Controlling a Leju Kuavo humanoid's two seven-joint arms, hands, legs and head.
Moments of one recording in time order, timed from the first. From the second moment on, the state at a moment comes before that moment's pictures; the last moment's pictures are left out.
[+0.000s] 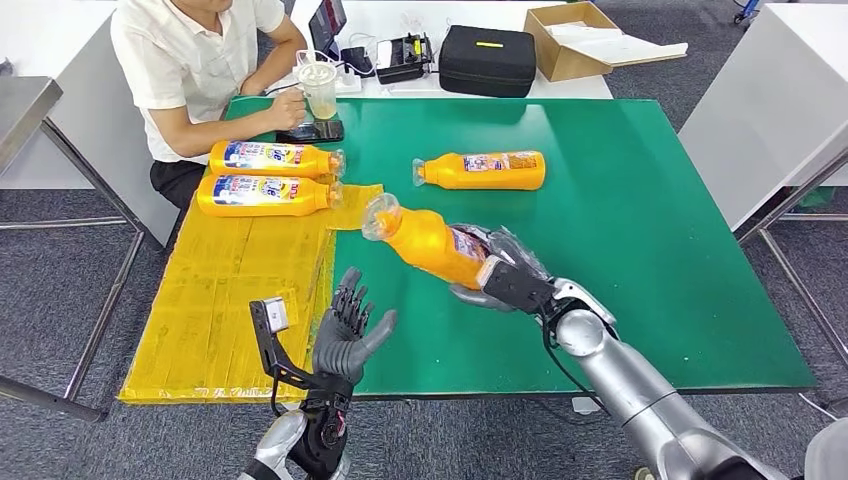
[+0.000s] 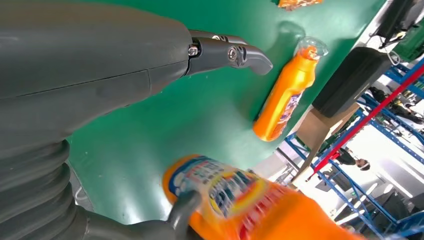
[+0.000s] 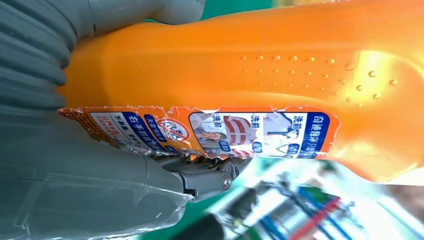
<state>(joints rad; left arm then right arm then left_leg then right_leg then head) -0.17 -0.26 -0.58 -1.19 0.72 0.21 -0.26 -0.43 -0.29 0.63 -1.24 0.29 0.20 -0.39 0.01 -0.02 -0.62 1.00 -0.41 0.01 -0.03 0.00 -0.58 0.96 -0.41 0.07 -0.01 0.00</state>
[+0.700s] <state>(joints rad) -0.20 -0.27 -0.59 -1.34 0.46 0.29 -0.50 -0.42 -0.21 0.73 -1.24 0.23 0.27 -0.39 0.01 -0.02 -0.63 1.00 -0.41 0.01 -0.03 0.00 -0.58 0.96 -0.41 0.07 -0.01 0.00</state>
